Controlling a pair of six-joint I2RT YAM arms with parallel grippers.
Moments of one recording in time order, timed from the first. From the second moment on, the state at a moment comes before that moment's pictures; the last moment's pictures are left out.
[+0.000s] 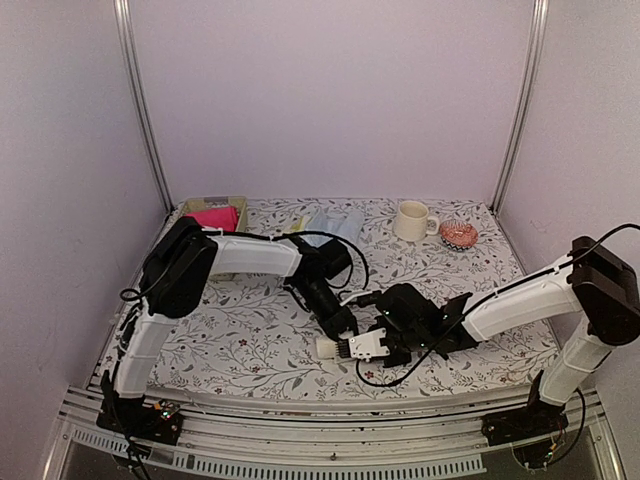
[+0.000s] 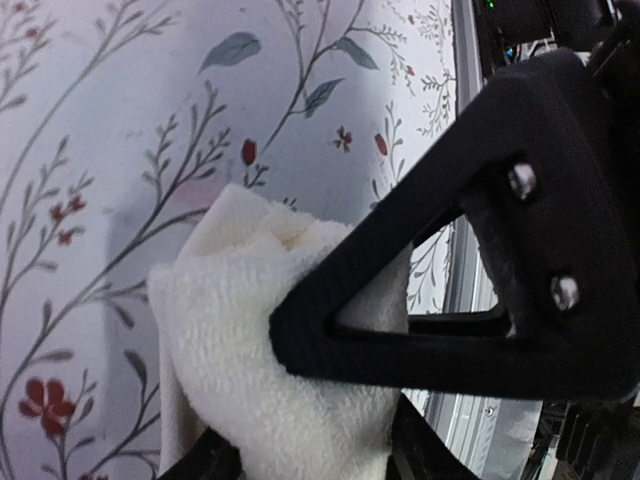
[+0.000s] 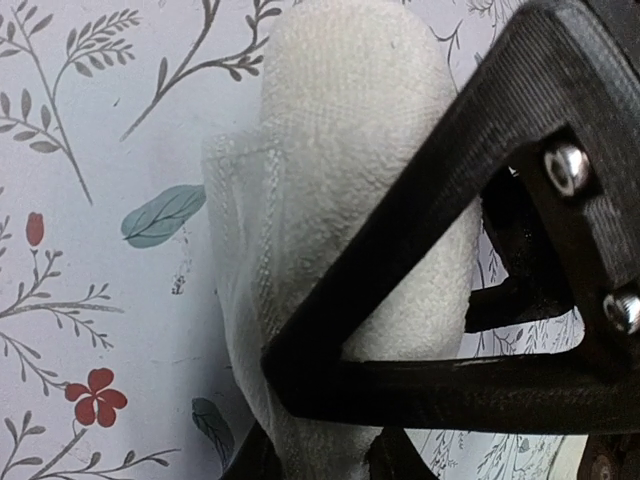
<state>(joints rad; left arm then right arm) -0.88 2.37 1.79 -0.80 0.83 0.21 1.04 1.65 0.75 -0.03 0.10 -0.86</state>
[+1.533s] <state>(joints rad) -1.34 1.83 0.89 0.18 -0.52 0.55 0.79 2.02 1.41 -0.86 -0.58 -0.73</state>
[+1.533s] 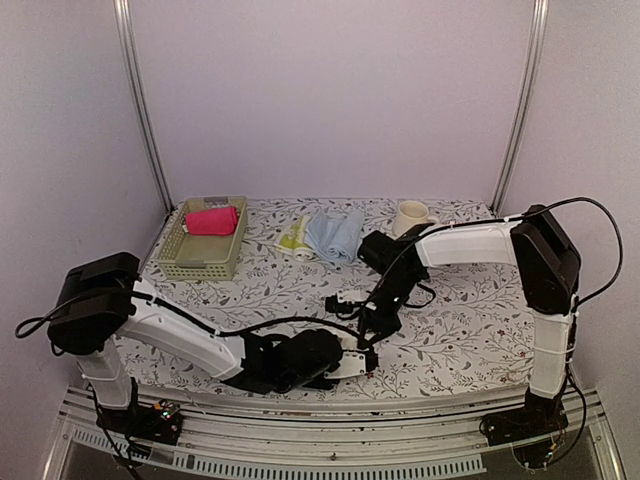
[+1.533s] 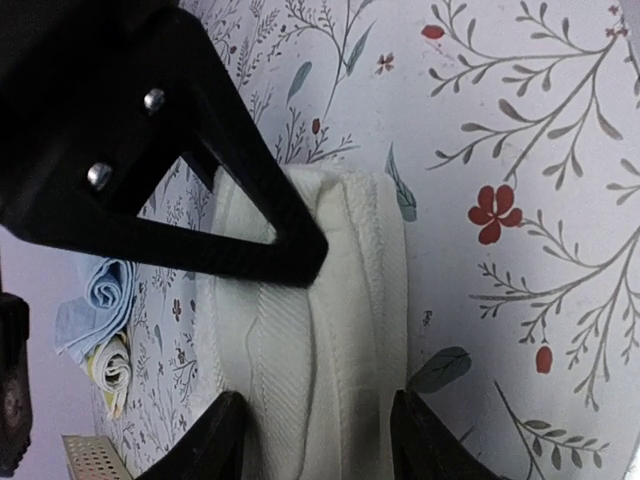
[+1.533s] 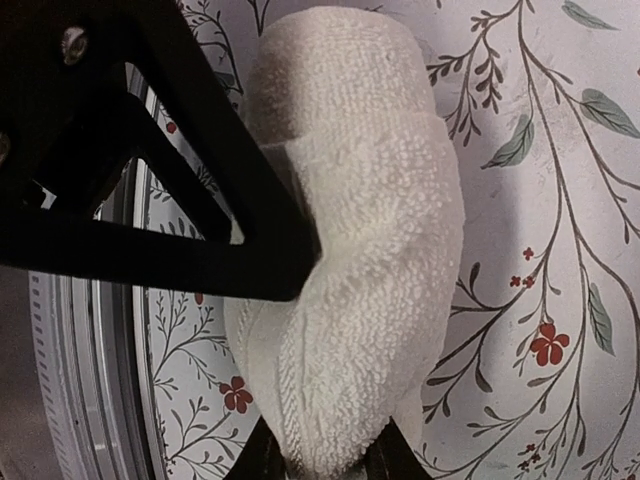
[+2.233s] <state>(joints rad) -1.32 2.07 1.05 0.26 -0.72 0.69 0.73 2.07 1.47 -0.93 -0.63 -0.72</state>
